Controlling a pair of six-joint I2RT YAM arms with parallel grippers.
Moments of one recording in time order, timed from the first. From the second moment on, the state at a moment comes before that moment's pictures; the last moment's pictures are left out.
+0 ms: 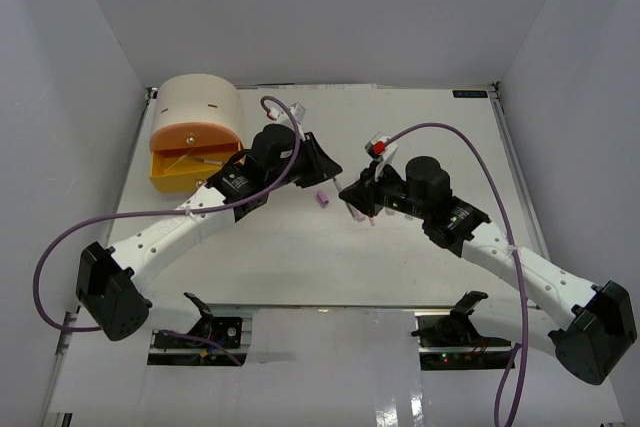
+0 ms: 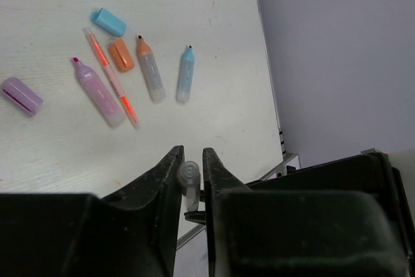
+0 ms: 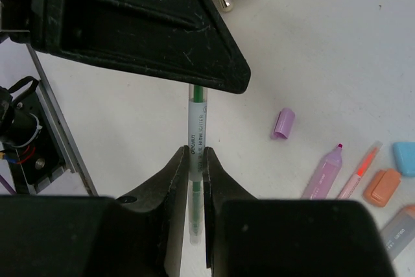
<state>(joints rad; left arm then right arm) -0.75 1.34 1.17 -0.26 0.06 -0.86 0.74 1.05 0.79 0.00 -0.31 0.16</state>
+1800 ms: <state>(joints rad) 0.08 1.05 0.86 -0.15 -0.27 -0.90 0.74 0.90 0.63 -0.12 0.05 0.17</state>
